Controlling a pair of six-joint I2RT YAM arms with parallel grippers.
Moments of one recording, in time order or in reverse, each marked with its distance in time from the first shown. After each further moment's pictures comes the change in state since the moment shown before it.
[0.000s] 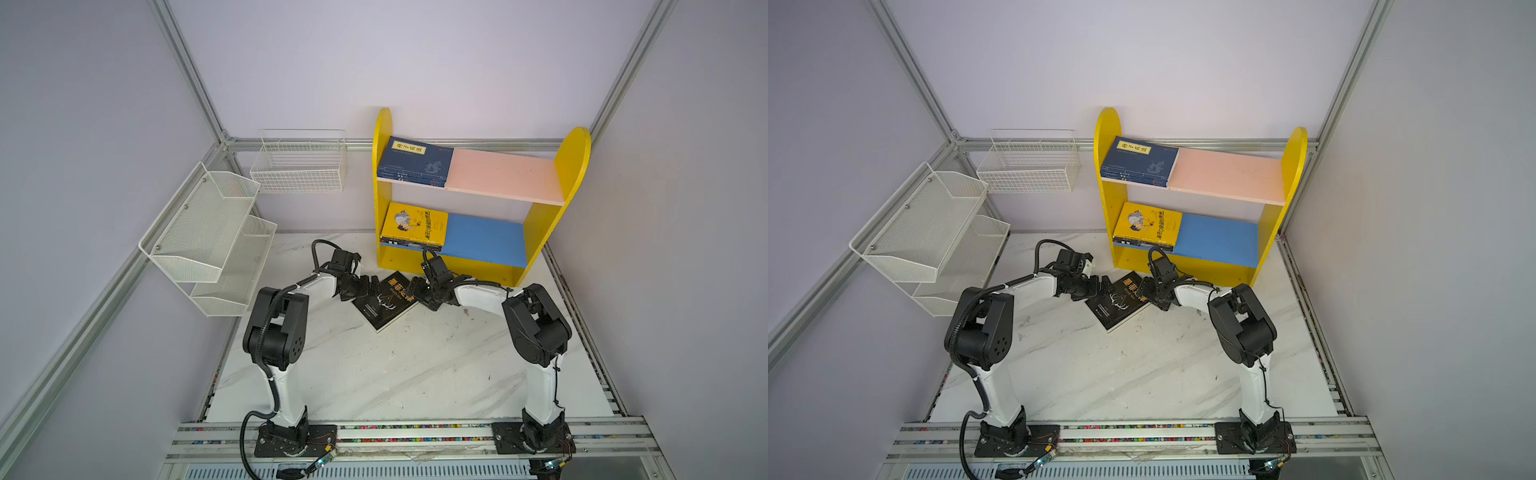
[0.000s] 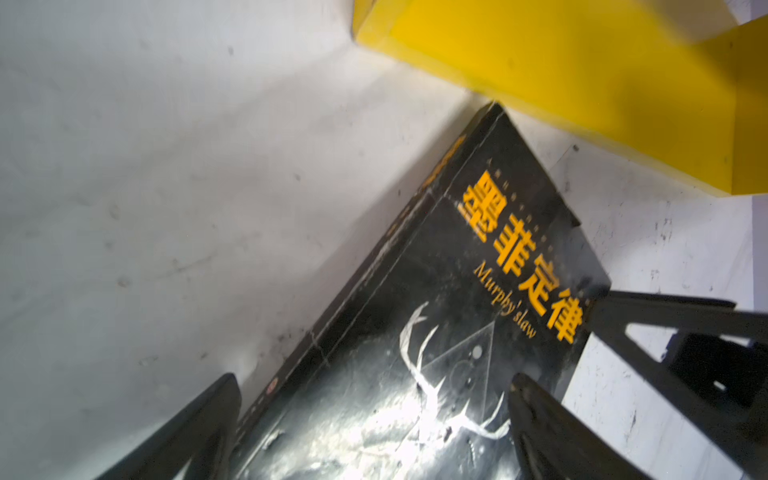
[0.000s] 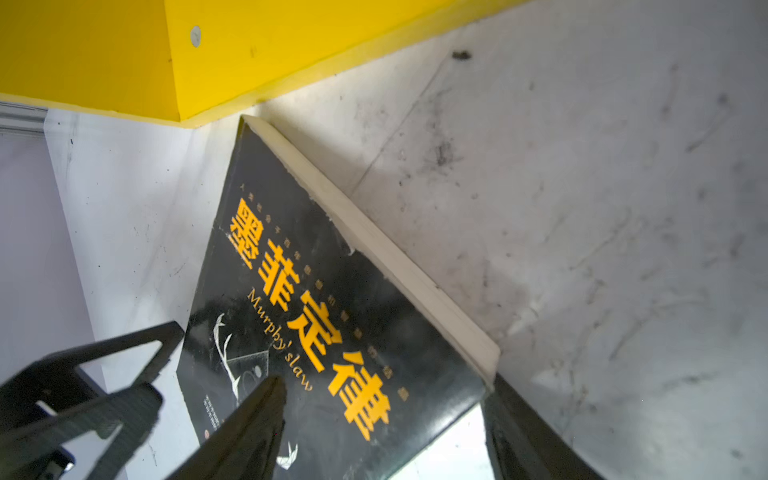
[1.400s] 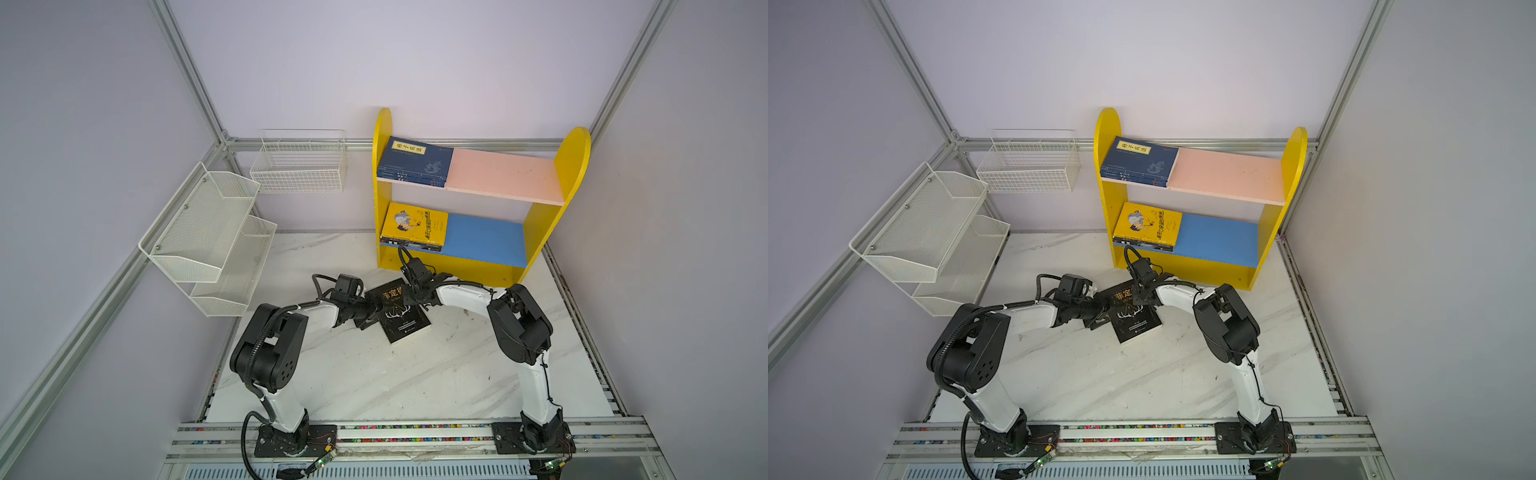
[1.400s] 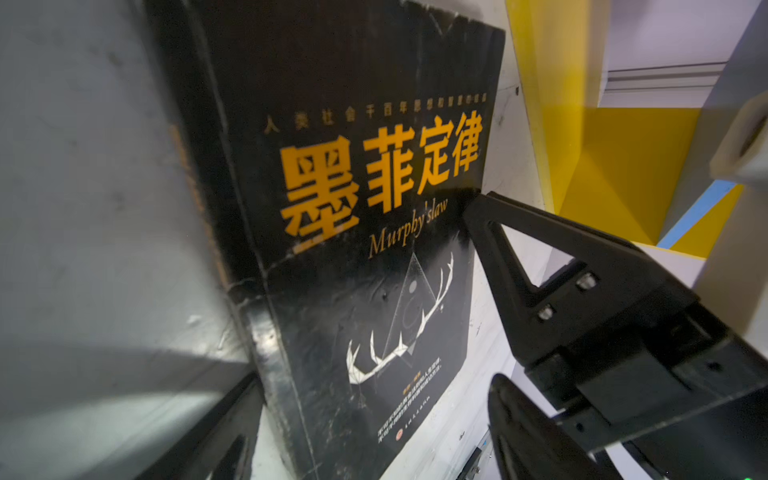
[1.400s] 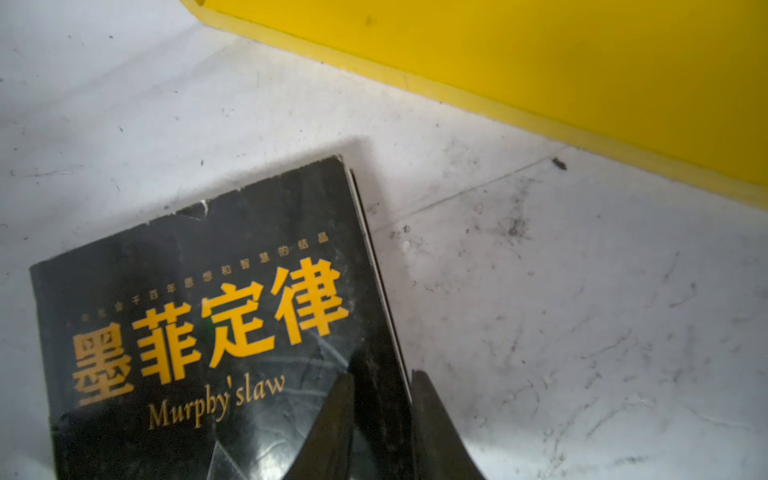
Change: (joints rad) left arm -0.089 -0.154 -0.369 0.421 0.183 -0.669; right arm 0.113 0.090 0.146 -0.140 0.285 -0.487
